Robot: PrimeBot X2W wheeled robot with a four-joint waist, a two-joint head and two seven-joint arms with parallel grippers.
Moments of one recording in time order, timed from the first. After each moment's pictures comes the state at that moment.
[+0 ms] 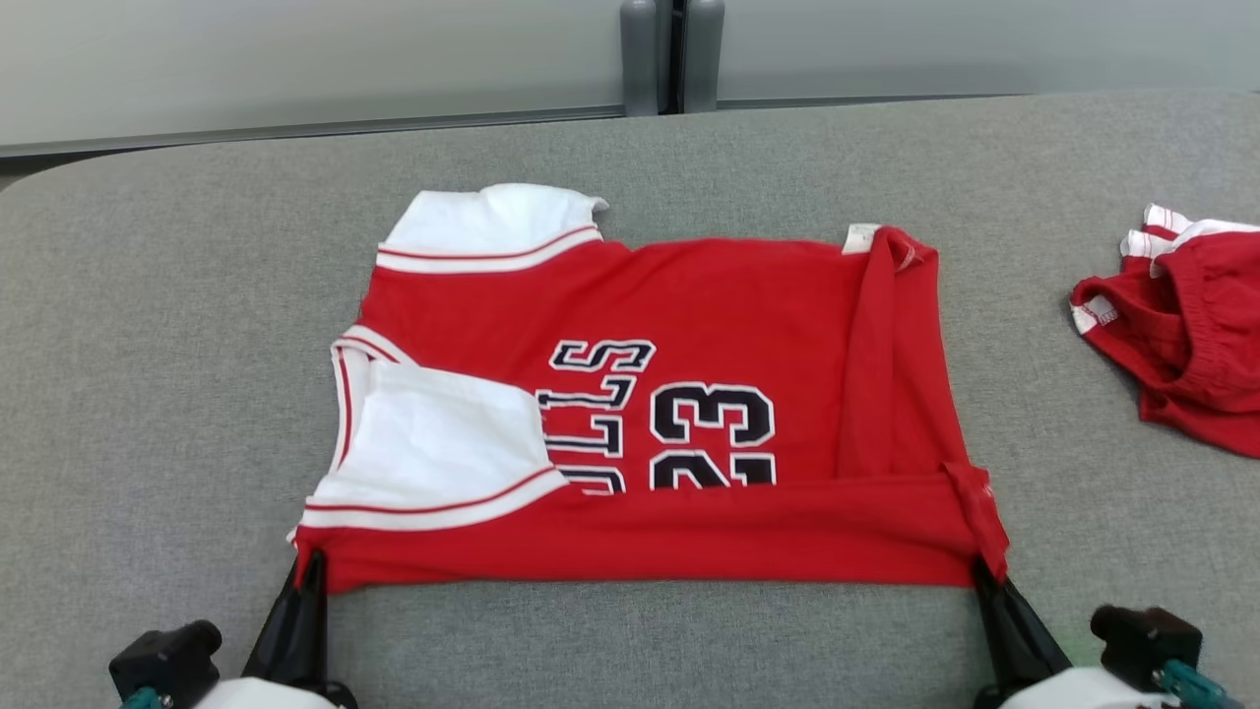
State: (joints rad) left arm 0.05 0.17 -0.11 0.24 -0.55 -0.01 -0.18; right arm -0.01 -0.13 0.16 0.38 0.40 0.13 -0.16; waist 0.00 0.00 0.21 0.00
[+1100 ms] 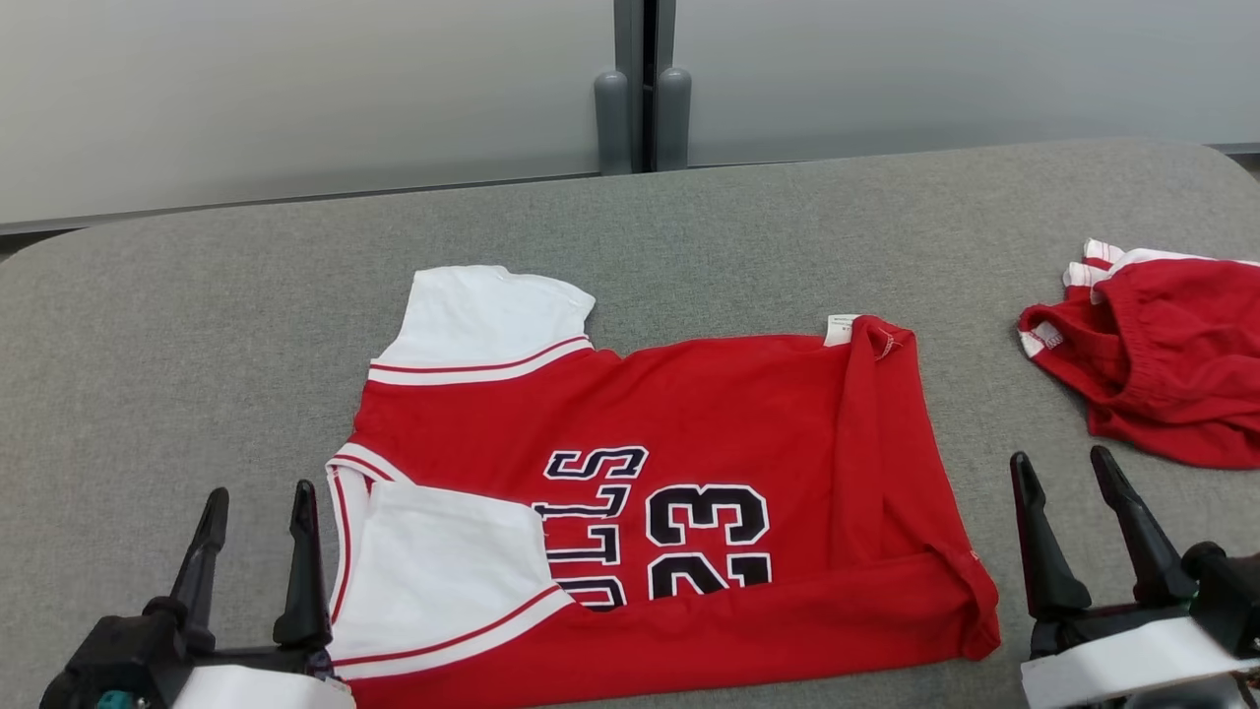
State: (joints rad) left arm 0.13 0.22 -0.12 -0.06 -0.41 0.15 -0.20; right arm 0.08 -0.12 0.05 -0.02 0.26 0.13 -0.09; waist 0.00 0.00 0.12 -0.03
